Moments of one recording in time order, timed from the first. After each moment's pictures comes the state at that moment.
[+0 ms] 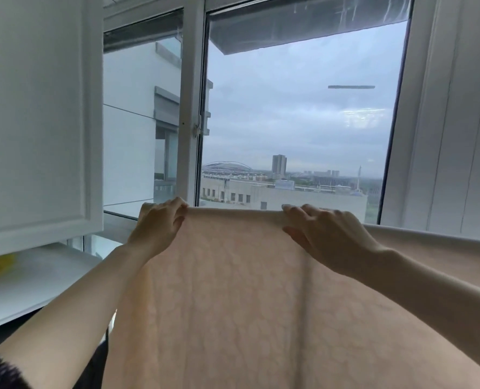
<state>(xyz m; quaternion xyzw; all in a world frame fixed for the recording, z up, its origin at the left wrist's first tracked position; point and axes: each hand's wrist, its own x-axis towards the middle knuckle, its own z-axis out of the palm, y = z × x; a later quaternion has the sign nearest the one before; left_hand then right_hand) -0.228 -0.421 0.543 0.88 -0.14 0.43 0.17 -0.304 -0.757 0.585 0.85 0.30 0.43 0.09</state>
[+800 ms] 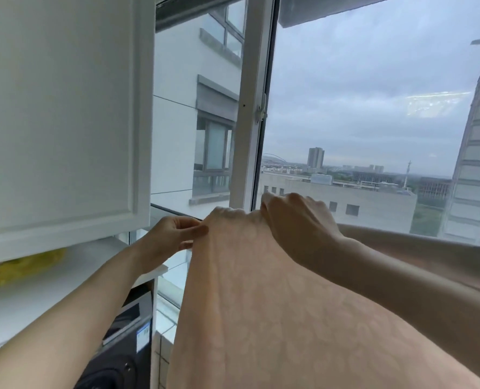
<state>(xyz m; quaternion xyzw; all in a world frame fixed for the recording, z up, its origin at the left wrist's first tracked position) -0.145 -0.274 0.516 0.75 -0.14 0.13 0.63 -0.168 -0.524 0.589 0.86 0.31 0.40 -0.01</state>
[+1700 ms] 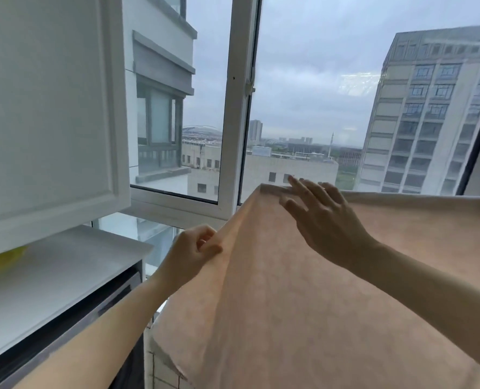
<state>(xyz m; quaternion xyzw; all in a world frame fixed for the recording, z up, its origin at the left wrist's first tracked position) -0.185 -0.215 0.446 0.81 -0.23 0.22 0.48 -0.215 -0.484 0.528 0.81 0.26 0.48 0.19</state>
